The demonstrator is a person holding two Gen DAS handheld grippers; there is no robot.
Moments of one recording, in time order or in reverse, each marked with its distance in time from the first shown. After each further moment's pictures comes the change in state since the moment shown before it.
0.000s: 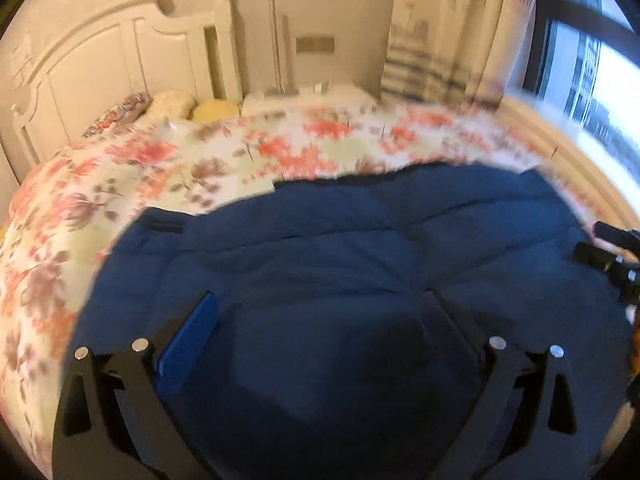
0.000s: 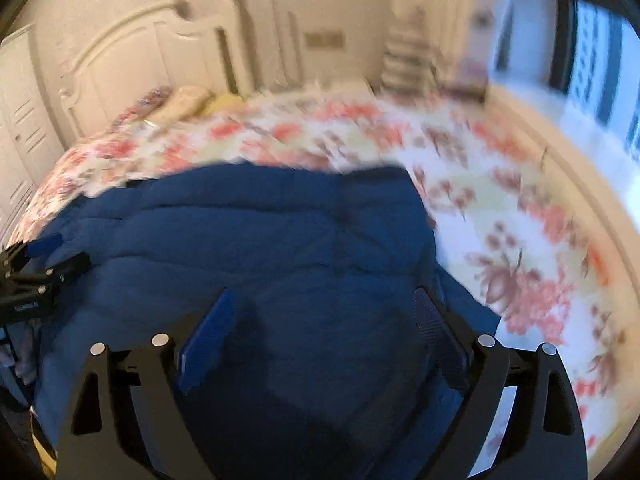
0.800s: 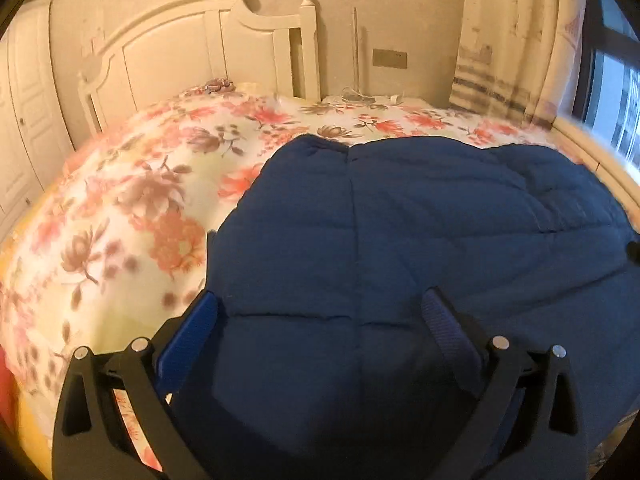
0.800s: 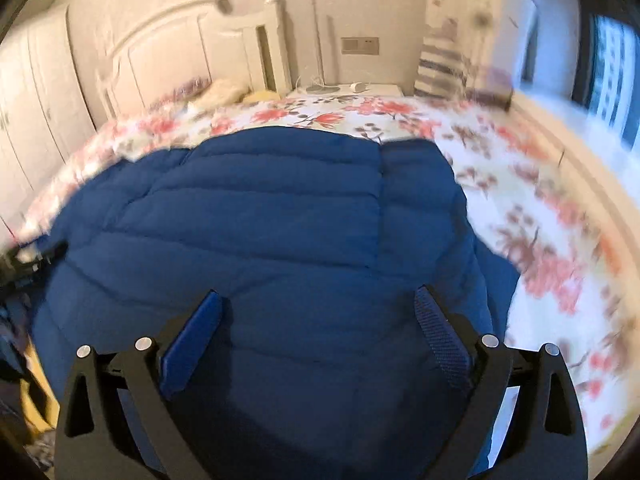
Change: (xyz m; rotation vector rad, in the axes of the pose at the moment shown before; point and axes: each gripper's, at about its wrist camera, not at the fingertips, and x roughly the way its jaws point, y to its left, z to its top) left arm -0.037 0.086 -0.086 -0.110 -0.040 0.172; right arm 0.004 -0.021 -0.046 0.039 0.039 0.095
